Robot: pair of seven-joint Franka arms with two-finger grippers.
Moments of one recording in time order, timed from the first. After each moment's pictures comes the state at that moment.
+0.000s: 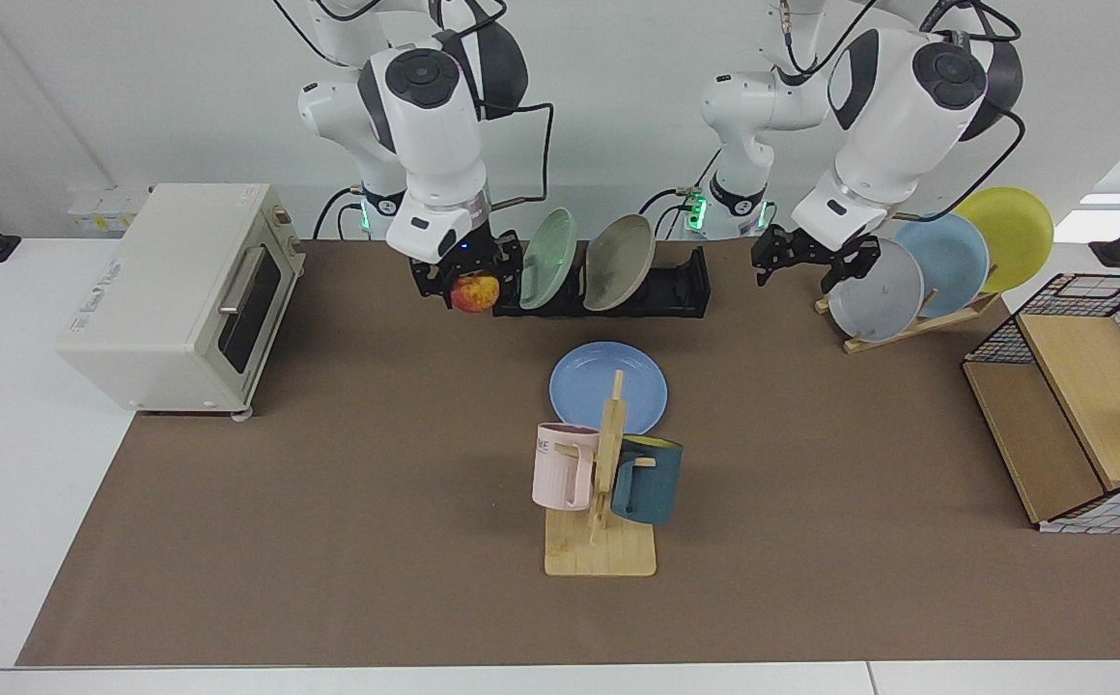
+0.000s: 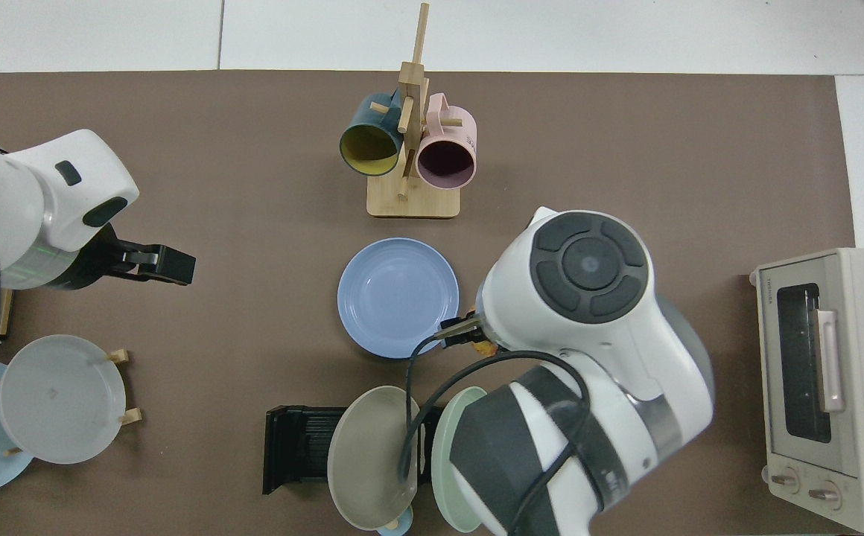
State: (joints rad) left arm -0.05 -0.01 -0.13 -1.65 0.00 1.63 -0.02; right arm 0.57 0.10 -0.01 -1.74 0.05 1.82 0.30
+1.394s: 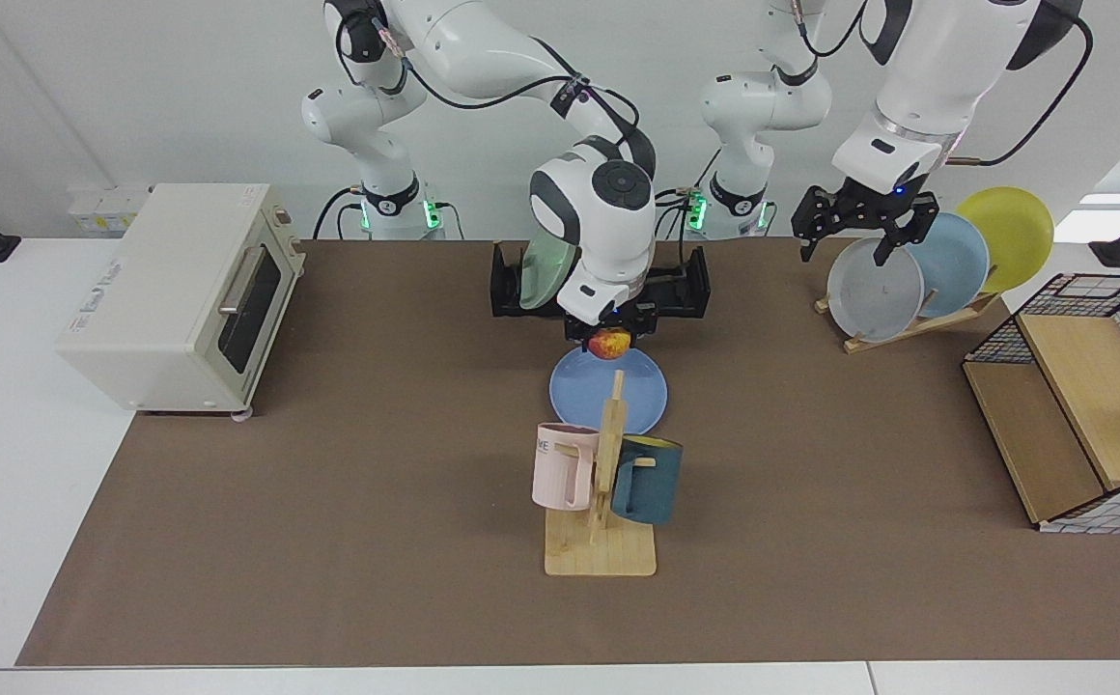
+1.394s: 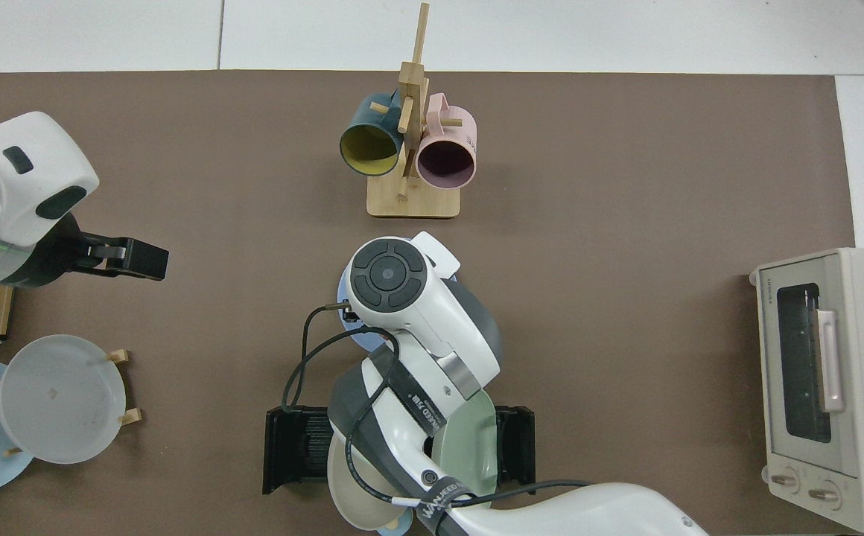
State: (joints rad) left arm -0.04 -0.02 -0.12 -1.59 0.01 1.57 -0.02; right arm 0.70 0.49 -0.01 -1.59 0.06 2.06 0.66
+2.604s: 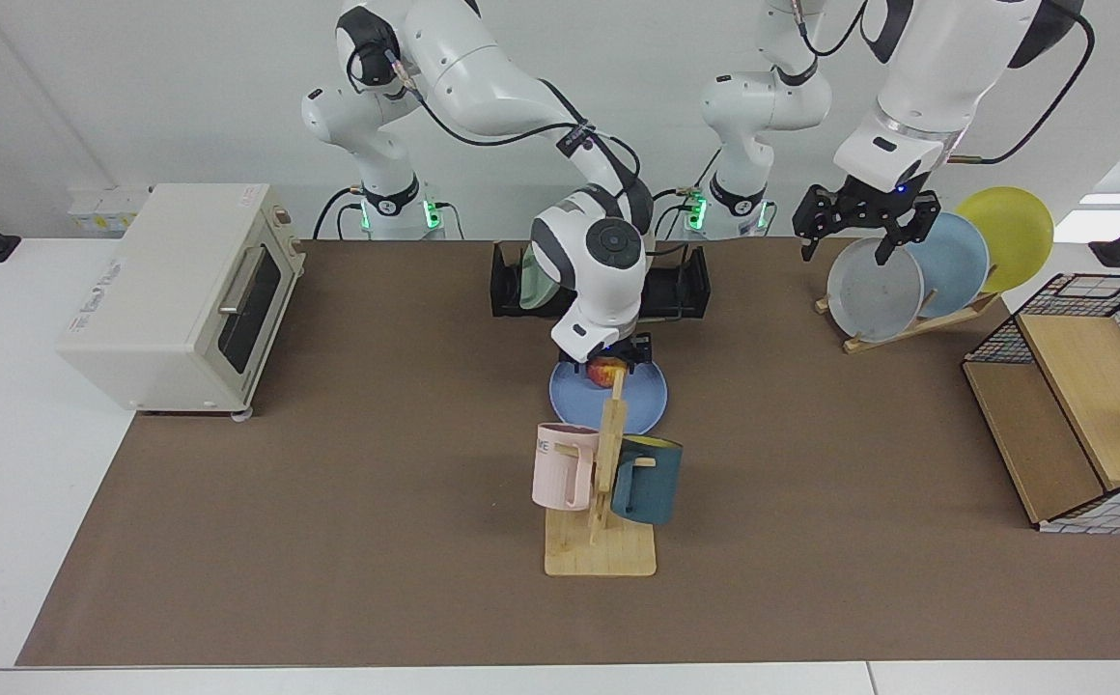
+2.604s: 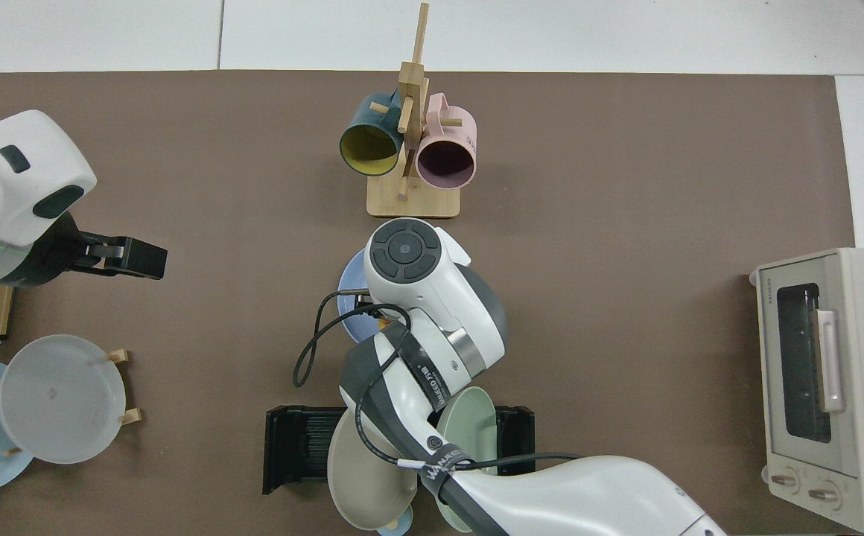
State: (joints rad) left arm -0.04 -0.02 -0.12 -1.58 0.01 1.57 -0.02; right arm 0.68 0.54 -0.03 -1.56 0.12 2.03 0.67
